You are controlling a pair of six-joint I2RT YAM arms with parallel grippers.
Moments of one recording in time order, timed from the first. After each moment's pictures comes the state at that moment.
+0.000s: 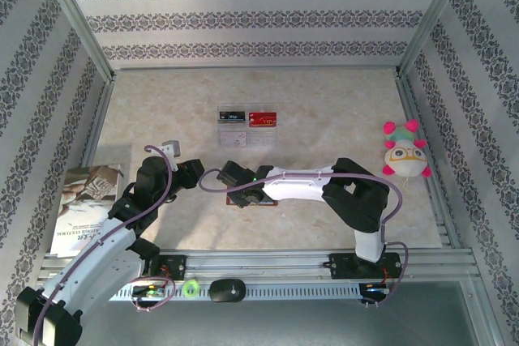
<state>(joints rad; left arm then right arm) -0.39 0.70 0.44 -0.21 0.08 -0.66 1.06 1.90 1.16 -0.43 0.19 0.26</state>
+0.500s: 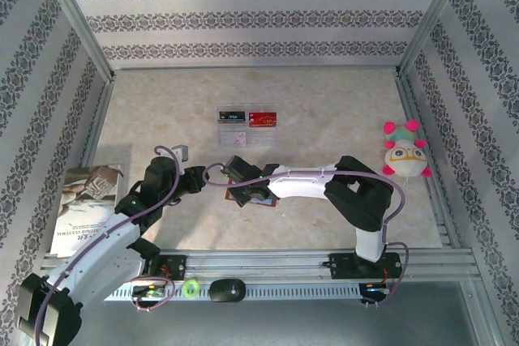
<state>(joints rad) -0.42 0.77 0.41 -0.20 0.14 -0.68 1.01 1.88 1.10 -0.30 0.10 0.26</state>
